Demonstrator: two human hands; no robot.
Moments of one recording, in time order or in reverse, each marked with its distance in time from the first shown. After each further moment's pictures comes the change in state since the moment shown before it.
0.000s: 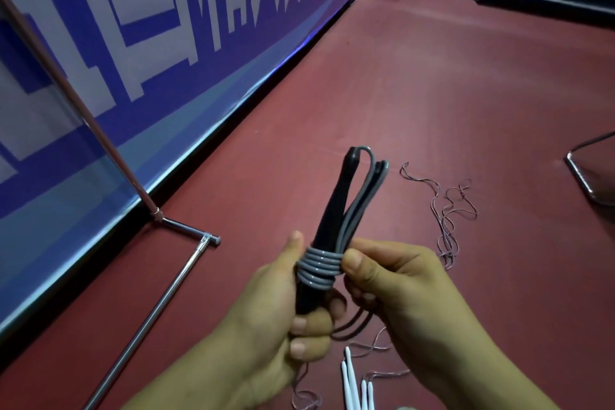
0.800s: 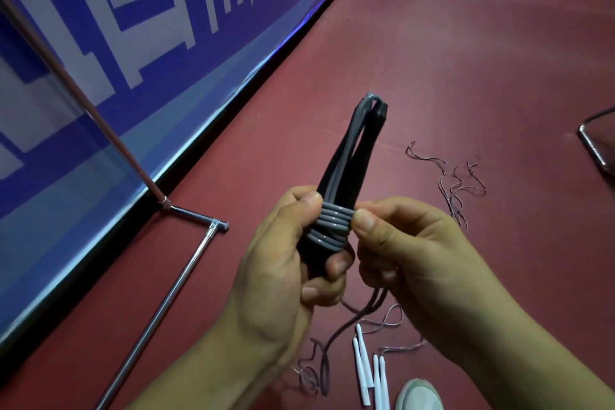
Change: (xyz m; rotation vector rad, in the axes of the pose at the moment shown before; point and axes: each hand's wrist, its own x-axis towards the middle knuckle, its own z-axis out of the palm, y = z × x) left_hand -0.018 0.002 0.005 -0.036 -0.203 0.483; right_hand -0.001 -0.019 0.010 0.148 0.041 0.059
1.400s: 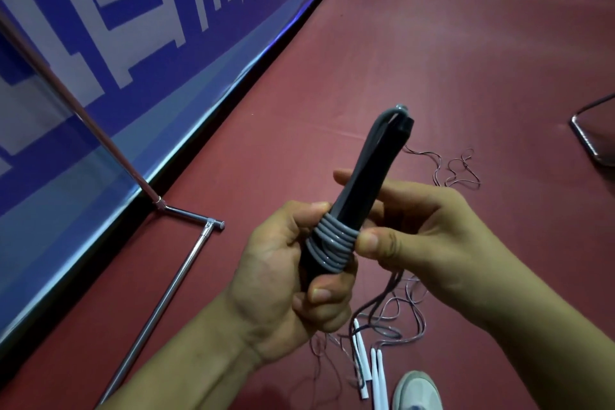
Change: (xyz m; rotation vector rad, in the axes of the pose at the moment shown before) left_hand 0.007 0.003 -0.003 -0.087 -0.324 -0.469; right_hand 0.004 -0.016 -0.030 -0.320 -0.232 -0.130
